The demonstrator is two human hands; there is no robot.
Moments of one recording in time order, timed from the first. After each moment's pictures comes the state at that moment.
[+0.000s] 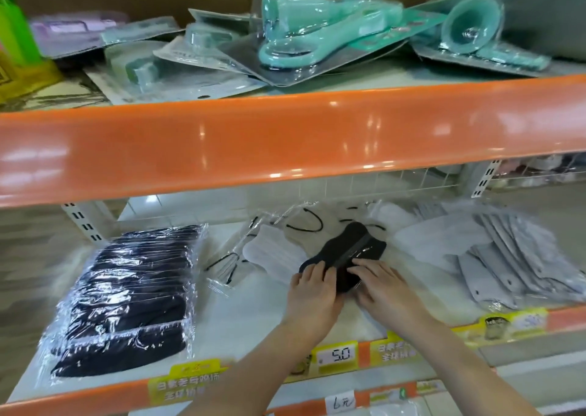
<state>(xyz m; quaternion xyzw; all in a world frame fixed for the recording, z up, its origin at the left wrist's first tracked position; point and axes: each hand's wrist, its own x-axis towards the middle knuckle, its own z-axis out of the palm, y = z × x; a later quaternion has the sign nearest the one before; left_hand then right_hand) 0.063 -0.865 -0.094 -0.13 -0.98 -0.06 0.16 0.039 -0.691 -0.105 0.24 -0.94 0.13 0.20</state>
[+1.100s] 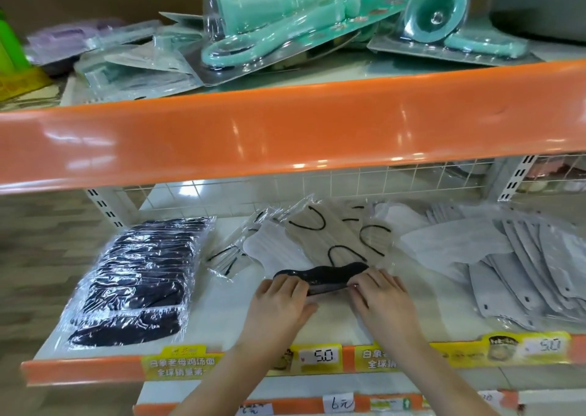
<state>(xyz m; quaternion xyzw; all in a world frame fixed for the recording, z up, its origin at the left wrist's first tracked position) 0.097 -0.895 -0.083 -0.15 -0.95 -0.03 0.27 0.051 -0.691 -0.103 0.23 -0.91 0.20 0.28</state>
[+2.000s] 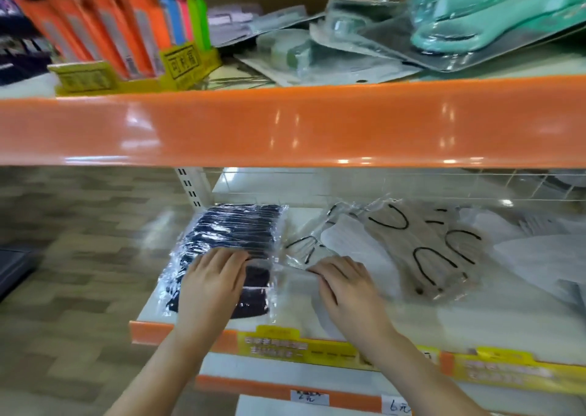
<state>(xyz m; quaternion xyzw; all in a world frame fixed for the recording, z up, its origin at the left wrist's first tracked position) 0.163 -1.094 -0.034 -0.01 -0.92 0.01 0.40 0.096 -0.873 -0.058 0.35 -0.85 0.31 0.24</state>
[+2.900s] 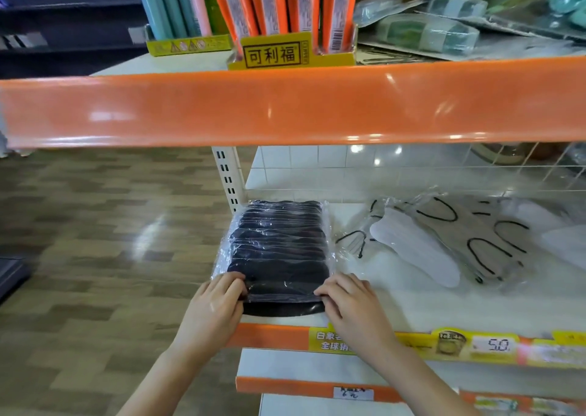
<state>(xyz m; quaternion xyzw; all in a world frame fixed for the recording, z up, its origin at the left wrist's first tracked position) 0.211 -1.225 -0.094 -0.06 -0.97 -0.08 0.24 0.139 -0.968 -0.101 0.33 -0.89 0.25 0.17</state>
